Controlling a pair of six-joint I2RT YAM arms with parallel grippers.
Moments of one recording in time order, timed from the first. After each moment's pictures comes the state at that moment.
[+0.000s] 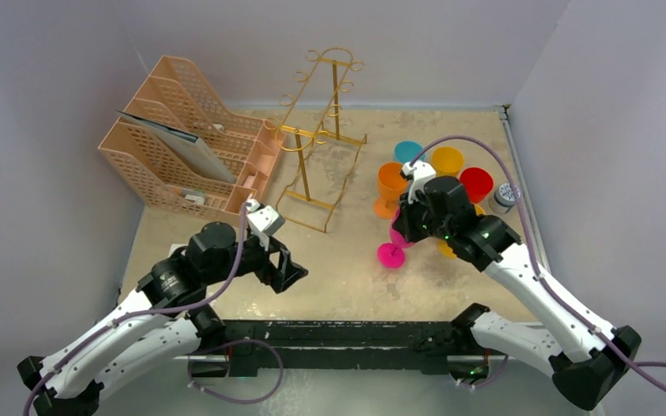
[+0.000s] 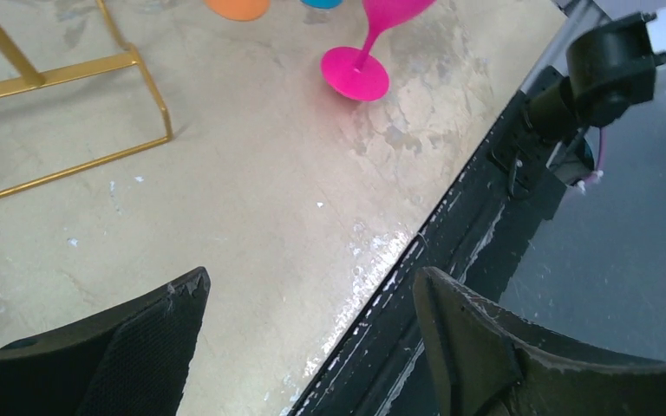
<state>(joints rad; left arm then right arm) -0.83 0.58 0.69 -0.52 0.21 -0.24 0.60 0.94 0.98 -0.71 -0.09 0.26</state>
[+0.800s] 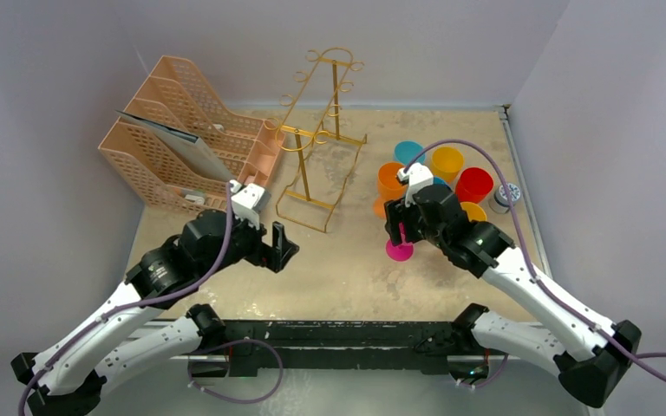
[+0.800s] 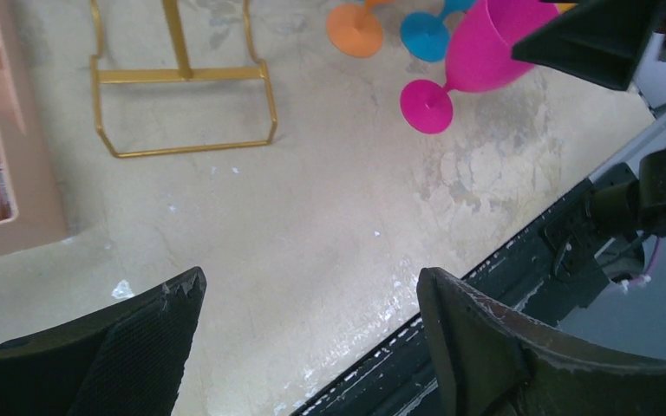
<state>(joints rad) -0.83 0.67 0.87 -0.68 -0.06 -0.37 0.71 0.95 0.88 -0.62 0.18 0.19</state>
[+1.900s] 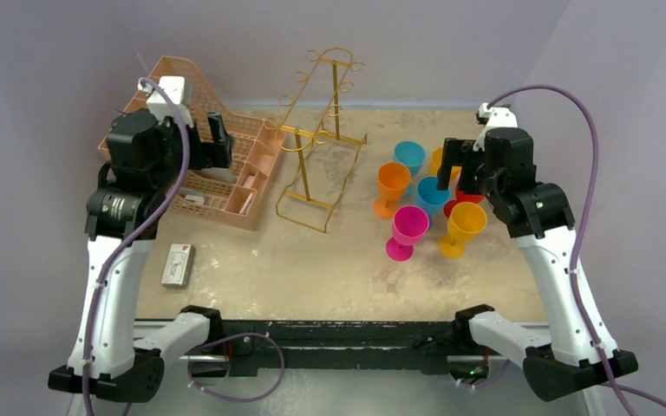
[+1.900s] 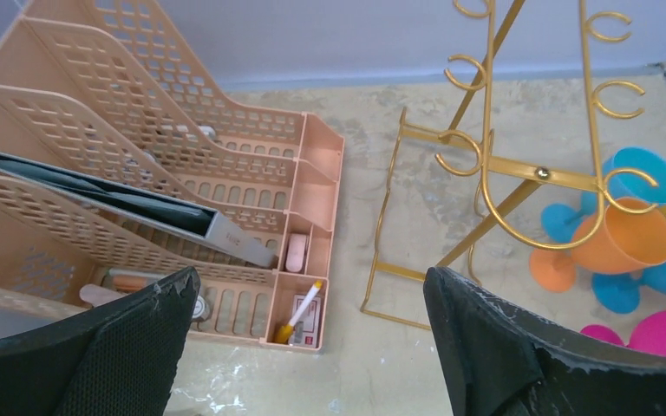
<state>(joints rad) -0.16 1.06 1.54 -0.77 0.00 -0.08 0.27 1.05 1.41 -0.96 0.20 0.21</state>
